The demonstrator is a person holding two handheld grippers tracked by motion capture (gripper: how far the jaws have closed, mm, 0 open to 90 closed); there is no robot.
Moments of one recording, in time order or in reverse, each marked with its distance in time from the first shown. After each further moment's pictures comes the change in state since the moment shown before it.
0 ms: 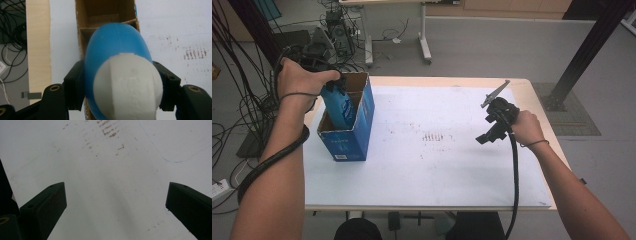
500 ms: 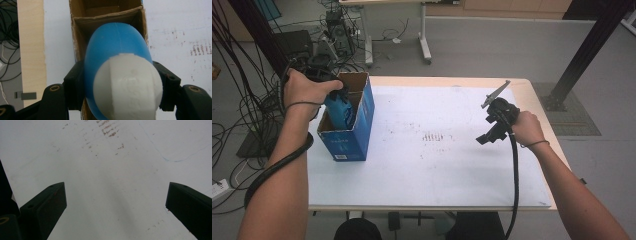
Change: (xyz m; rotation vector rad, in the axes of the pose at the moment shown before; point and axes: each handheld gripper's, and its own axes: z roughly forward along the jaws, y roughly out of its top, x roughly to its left) left arm 0.001 -0.008 0.025 0.030 0.000 0.016; right arm 0.001 -0.002 -0.001 -0.001 -0.002 0.005
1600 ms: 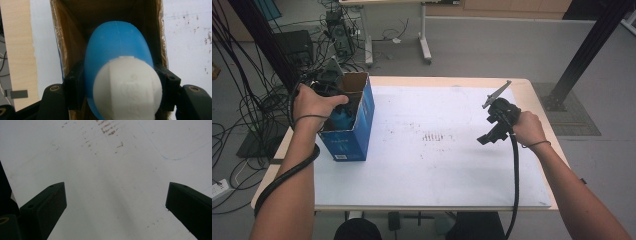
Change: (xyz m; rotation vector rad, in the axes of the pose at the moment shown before) left arm -0.002 -0.012 0.039 0.061 -0.003 0.013; right arm 0.001 -0.001 -0.001 0.005 -0.005 0.001
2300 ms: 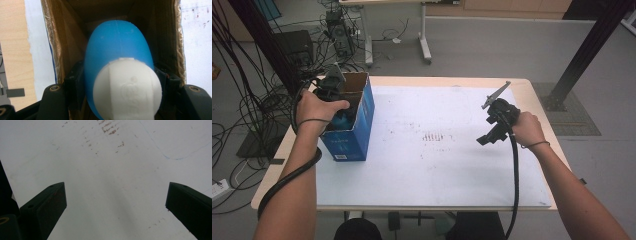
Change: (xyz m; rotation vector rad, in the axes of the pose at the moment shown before) left arm 0.001 -0.002 0.015 0.035 0.005 0.004; right arm 0.000 -0.001 0.003 0.001 0.005 0.004
